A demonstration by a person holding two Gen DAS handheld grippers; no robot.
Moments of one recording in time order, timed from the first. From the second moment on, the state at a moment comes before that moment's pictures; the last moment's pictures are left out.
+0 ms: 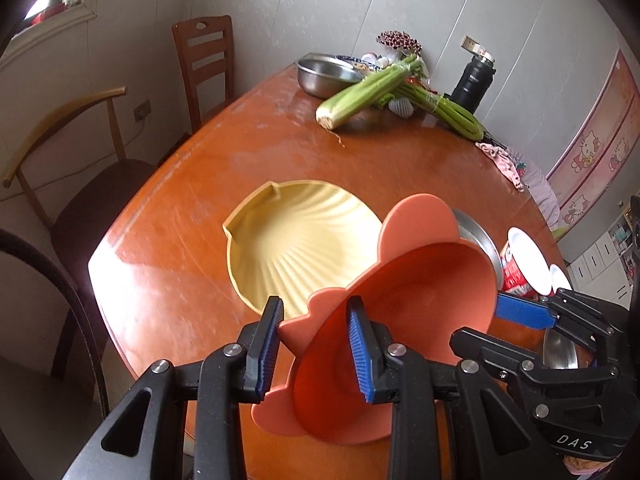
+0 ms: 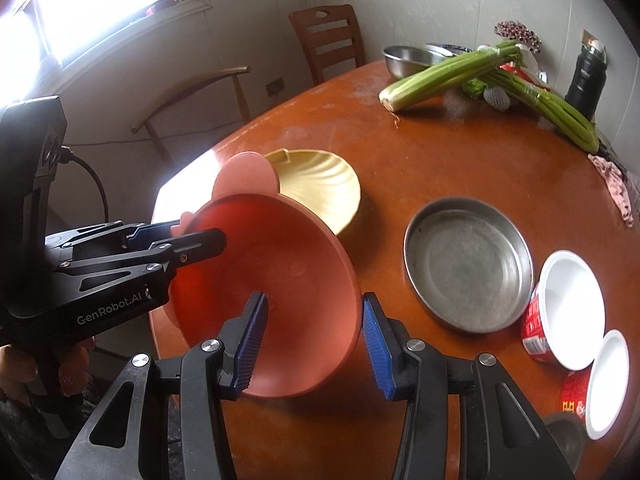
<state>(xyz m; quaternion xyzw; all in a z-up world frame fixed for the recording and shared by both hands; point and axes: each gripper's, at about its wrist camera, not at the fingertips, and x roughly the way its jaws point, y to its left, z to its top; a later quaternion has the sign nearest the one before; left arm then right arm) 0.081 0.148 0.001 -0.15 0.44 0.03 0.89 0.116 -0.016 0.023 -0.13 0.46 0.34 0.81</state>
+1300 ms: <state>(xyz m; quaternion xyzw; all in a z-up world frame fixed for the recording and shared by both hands) 0.172 0.217 -0.011 -0.17 0.45 0.01 0.88 0.200 0.054 0.024 -0.13 0.47 0.31 0.82</state>
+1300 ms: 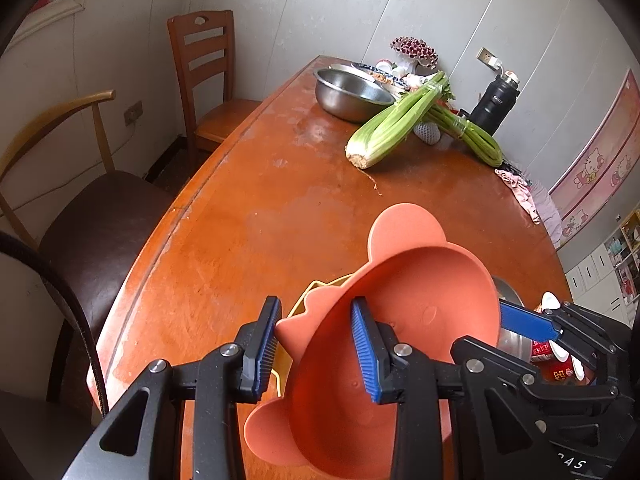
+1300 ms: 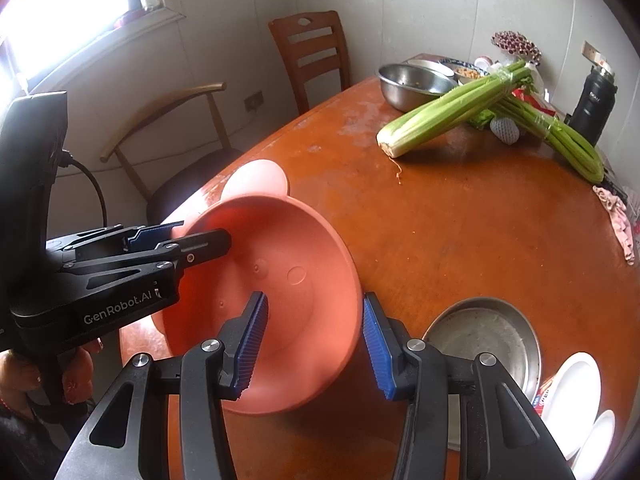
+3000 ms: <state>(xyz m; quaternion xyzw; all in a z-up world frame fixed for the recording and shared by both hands) 0.197 0.211 -0.053 -0.14 0.48 0.04 0.87 0.223 0.069 -0.028 -0.17 0.49 0.27 0.81</state>
